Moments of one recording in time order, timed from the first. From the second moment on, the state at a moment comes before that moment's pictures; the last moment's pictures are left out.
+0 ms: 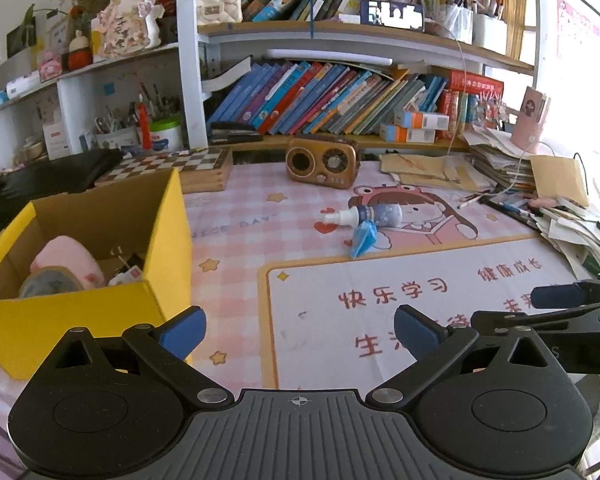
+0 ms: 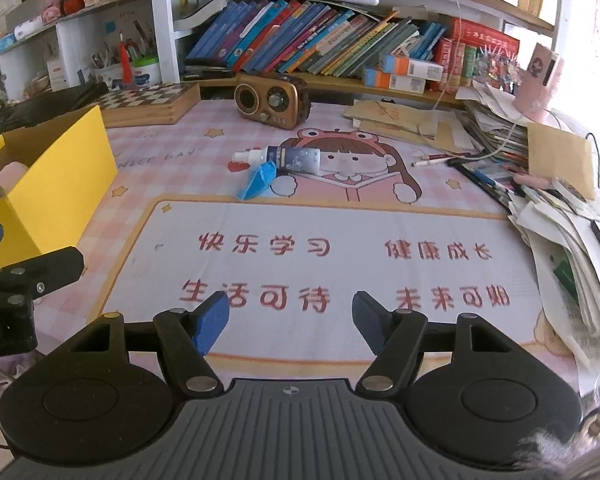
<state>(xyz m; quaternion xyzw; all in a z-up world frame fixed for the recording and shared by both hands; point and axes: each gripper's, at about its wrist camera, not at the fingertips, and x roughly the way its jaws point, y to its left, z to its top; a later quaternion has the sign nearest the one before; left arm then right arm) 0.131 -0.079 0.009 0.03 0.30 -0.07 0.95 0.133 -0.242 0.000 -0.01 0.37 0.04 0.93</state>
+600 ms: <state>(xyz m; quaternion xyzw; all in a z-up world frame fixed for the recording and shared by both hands) 0.194 -0.125 0.002 0.01 0.34 -0.04 0.94 0.206 -0.290 -0.001 -0.01 0.38 0.09 0.92</state>
